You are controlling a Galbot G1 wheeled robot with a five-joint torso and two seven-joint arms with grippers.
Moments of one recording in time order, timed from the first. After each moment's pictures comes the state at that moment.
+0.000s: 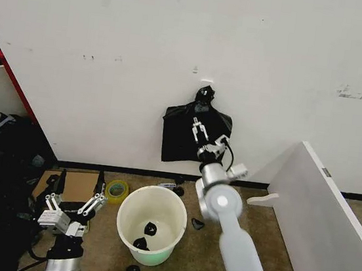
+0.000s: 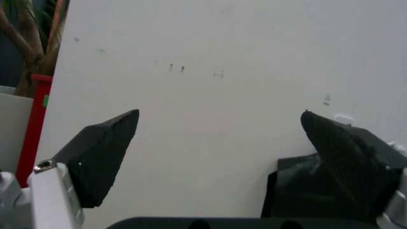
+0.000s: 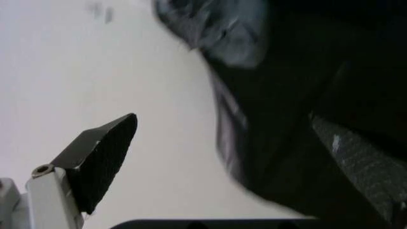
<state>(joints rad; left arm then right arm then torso) 1.81 -1.49 -0.54 -2.20 -0.27 -0.62 -0.04 -0.84 1.59 0.21 1.62 1.19 0.01 0.14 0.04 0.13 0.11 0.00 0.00</state>
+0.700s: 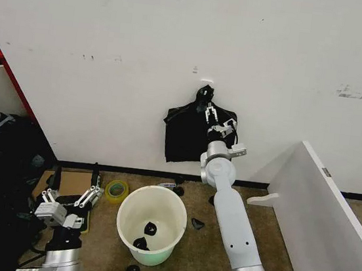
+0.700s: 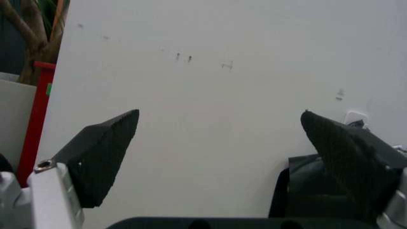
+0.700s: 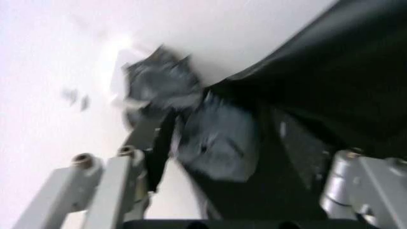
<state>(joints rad) 1.76 -1.45 -0.54 -2.19 -0.31 -0.56 -0.08 -0.72 1.61 0.28 1.43 1.16 0.11 0.01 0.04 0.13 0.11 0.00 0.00</state>
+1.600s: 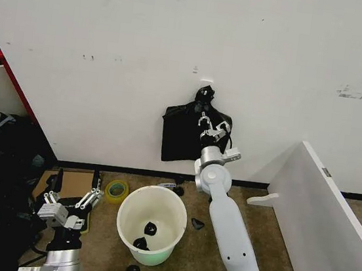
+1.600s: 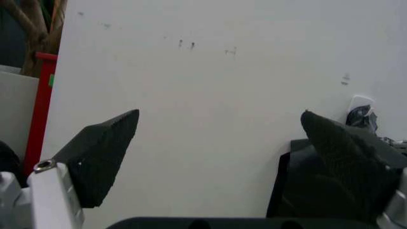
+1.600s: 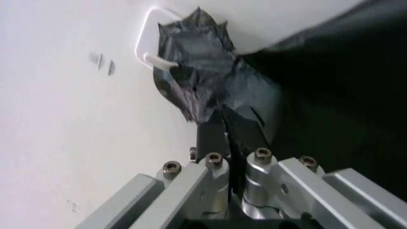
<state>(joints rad) 1.77 -1.44 -0.54 -2.16 -0.30 -0.57 -0.08 -0.74 1.61 0.25 1.44 1.11 0.11 -0.02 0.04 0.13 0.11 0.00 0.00</state>
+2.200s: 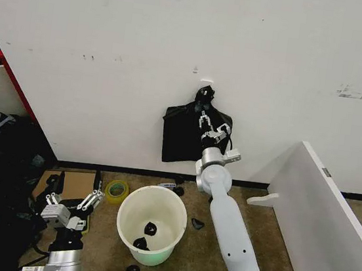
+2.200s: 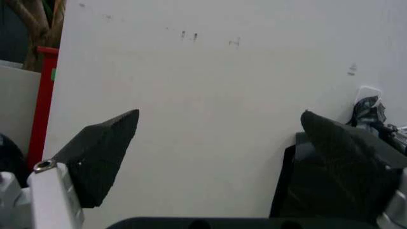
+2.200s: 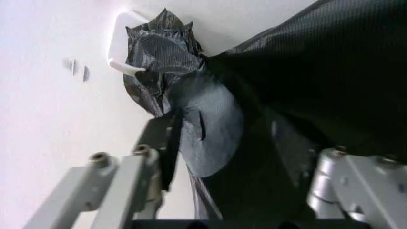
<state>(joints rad) 1.75 -1.45 -0.54 -2.12 -0.29 -0.57 -0.08 -0.71 1.61 0.27 1.37 1.15 0.12 -0.06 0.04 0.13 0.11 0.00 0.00</state>
